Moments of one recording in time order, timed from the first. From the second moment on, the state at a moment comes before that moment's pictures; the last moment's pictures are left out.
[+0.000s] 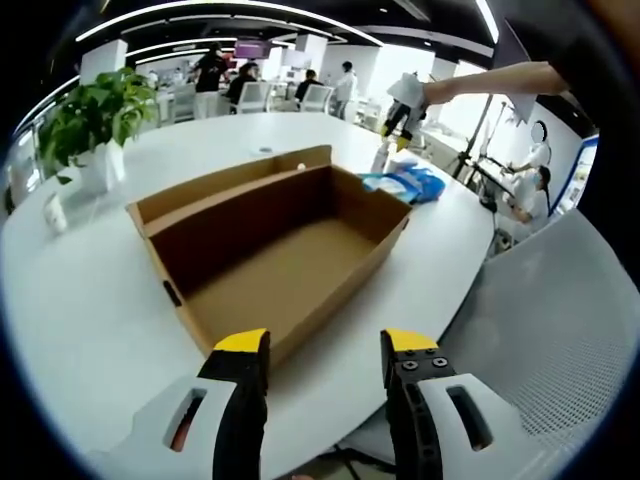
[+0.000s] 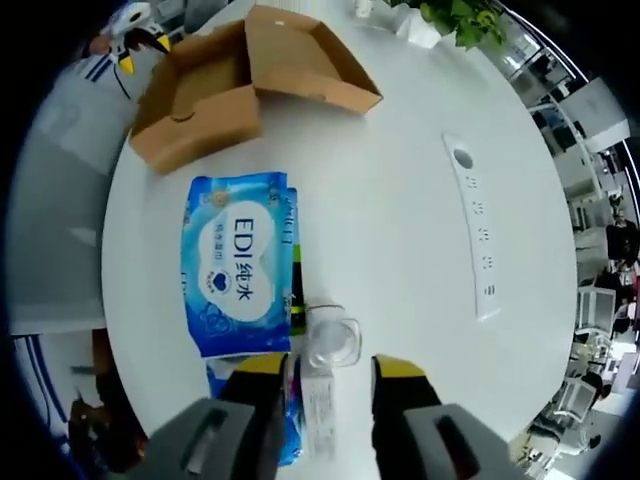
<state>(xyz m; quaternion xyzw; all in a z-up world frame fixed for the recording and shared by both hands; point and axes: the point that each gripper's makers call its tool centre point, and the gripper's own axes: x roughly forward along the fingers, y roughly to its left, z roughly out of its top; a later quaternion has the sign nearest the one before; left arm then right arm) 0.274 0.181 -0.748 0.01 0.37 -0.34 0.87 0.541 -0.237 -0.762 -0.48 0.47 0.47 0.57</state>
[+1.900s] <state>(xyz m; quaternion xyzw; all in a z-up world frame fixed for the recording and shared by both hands) 0.268 0.180 -0.725 -0.02 0.34 -0.32 0.88 0.482 -0.186 -0.690 -0.10 0.32 0.38 0.86</state>
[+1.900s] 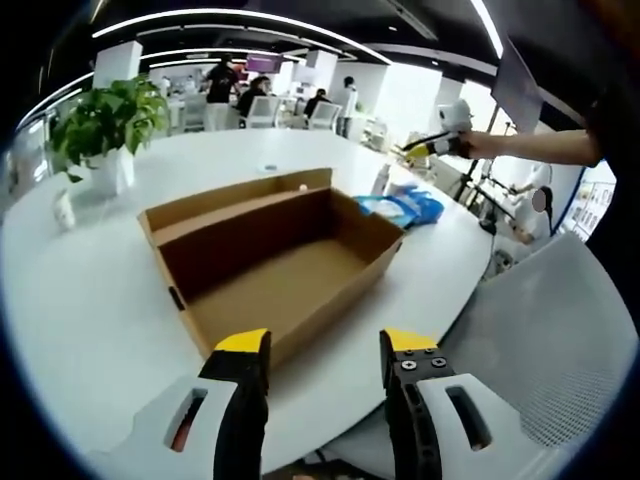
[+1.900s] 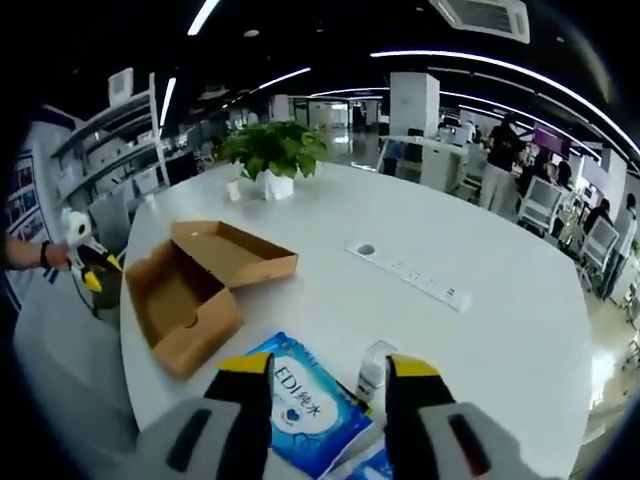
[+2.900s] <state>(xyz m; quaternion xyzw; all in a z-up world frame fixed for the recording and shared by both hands) 0.285 0.209 -0.706 -0.06 0.30 -0.27 0.91 0.417 -0.107 -0.678 0.00 0.27 0.42 0.87</state>
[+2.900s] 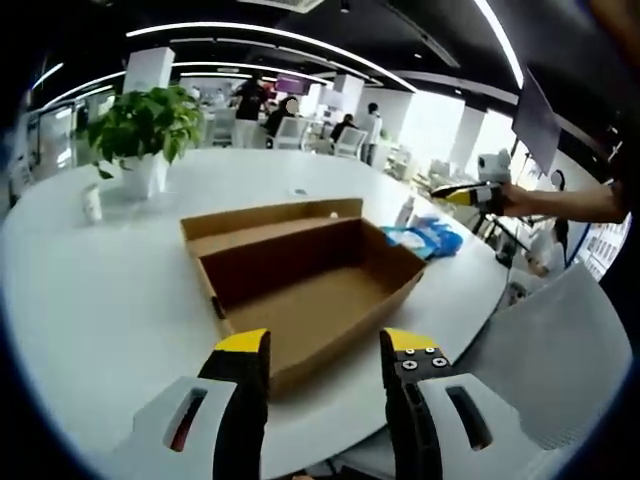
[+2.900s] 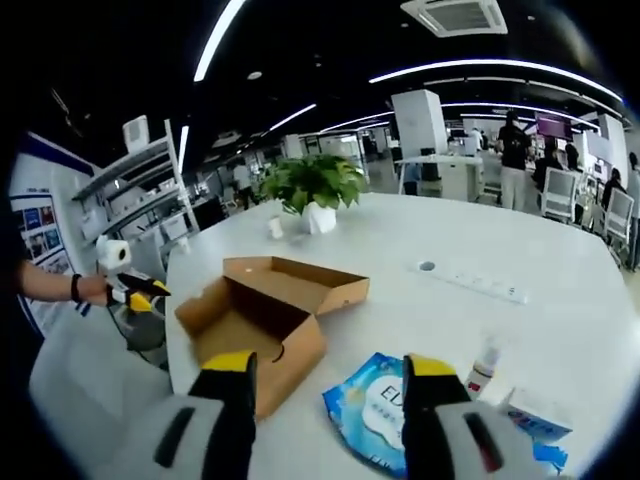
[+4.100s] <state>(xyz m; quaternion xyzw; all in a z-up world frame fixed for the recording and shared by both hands) 0.317 0.253 -0.720 -0.12 0.30 -0.14 0.94 0.370 -0.085 -0.693 0.01 0.28 0.45 0.85</state>
